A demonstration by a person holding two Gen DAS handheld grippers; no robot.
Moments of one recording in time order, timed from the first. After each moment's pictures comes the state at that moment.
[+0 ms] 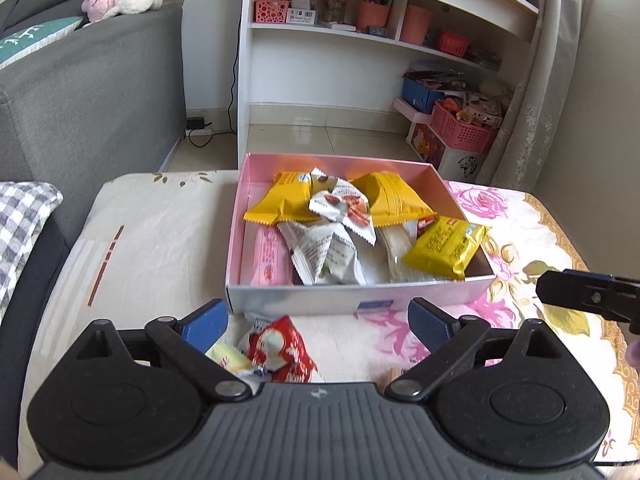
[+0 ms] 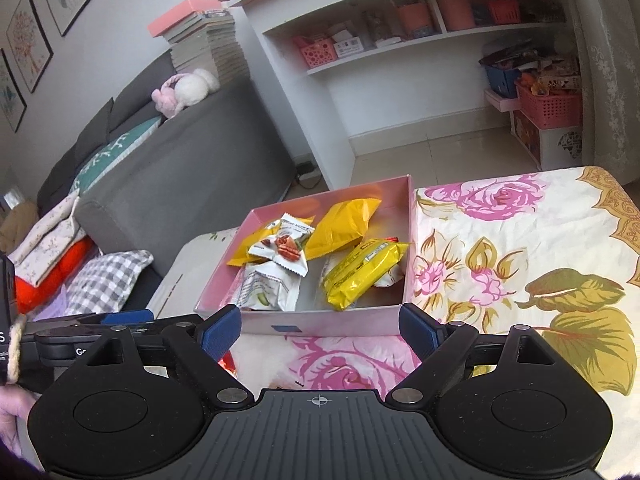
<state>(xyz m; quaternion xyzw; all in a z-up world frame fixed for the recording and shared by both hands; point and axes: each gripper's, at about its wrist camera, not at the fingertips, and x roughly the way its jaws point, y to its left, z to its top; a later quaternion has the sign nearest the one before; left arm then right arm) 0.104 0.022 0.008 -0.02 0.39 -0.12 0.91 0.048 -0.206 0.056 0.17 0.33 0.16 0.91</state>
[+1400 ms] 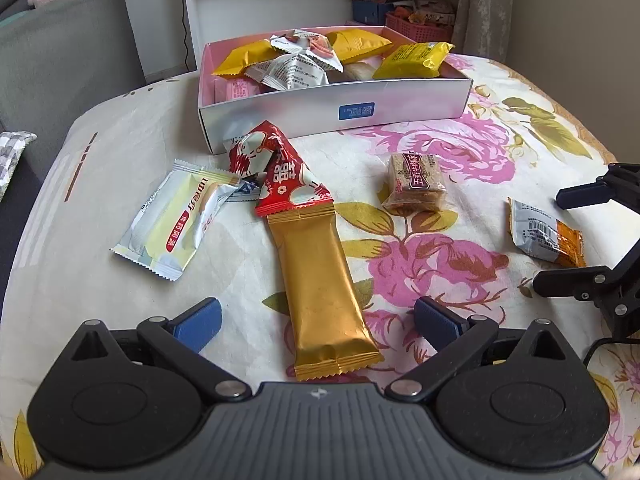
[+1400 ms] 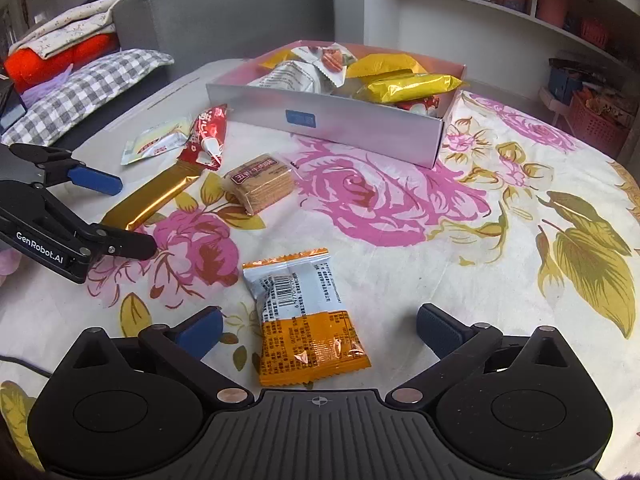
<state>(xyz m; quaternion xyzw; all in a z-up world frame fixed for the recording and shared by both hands) 0.031 0.034 -0.070 0.08 0.44 -0.17 0.88 -0.022 -0.171 -0.040 -0.06 0.40 0.22 0.89</state>
